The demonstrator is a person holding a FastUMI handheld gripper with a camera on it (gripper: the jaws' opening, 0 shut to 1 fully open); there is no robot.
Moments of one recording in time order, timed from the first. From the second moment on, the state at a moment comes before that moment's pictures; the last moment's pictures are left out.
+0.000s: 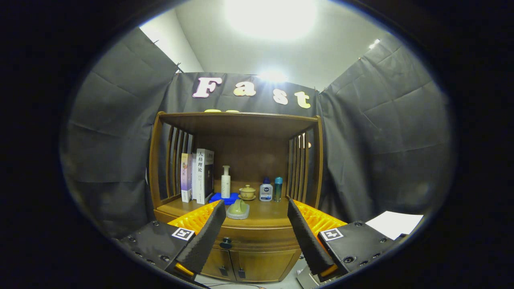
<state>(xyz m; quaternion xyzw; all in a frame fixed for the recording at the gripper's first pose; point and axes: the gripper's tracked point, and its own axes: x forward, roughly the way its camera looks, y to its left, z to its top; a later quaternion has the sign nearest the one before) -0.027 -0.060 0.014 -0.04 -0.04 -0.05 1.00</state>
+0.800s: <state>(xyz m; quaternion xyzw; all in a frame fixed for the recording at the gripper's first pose) -0.026 -0.067 0.009 -0.03 -0.05 -0.05 1.00</state>
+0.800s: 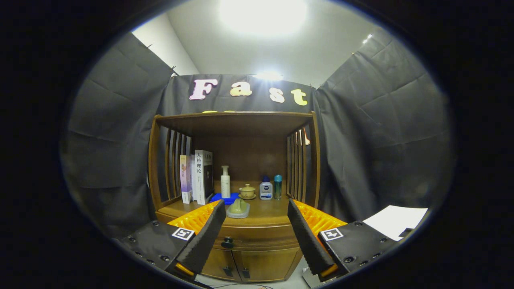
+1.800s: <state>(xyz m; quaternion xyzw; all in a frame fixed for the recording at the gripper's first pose) -0.021 -0.057 -0.002 -0.04 -0.04 -0.04 1.00</state>
